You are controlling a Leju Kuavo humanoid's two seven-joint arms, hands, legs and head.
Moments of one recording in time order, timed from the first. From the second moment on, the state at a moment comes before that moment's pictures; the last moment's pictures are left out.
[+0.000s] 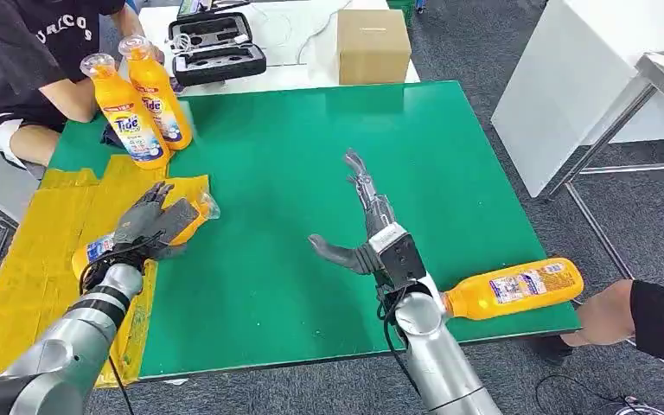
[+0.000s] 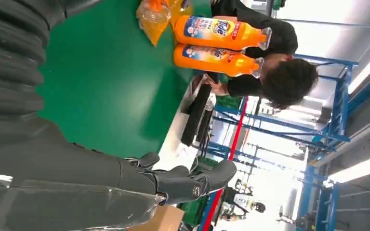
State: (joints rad) left arm -0.72 0.02 0.13 -0.39 -0.90 0.32 -0.21; right arm -0.29 0.16 0.33 -1.32 0.17 -0.05 -0.48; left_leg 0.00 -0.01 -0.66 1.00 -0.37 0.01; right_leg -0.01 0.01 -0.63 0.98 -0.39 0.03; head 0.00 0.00
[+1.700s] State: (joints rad) left arm -0.64 -0.03 0.09 -0.62 -0.77 0.42 -0.43; right arm -0.25 0.16 0.31 -1.31 0.21 -0.09 -0.47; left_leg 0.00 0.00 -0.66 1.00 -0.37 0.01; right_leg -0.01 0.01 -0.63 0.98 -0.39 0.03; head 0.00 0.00
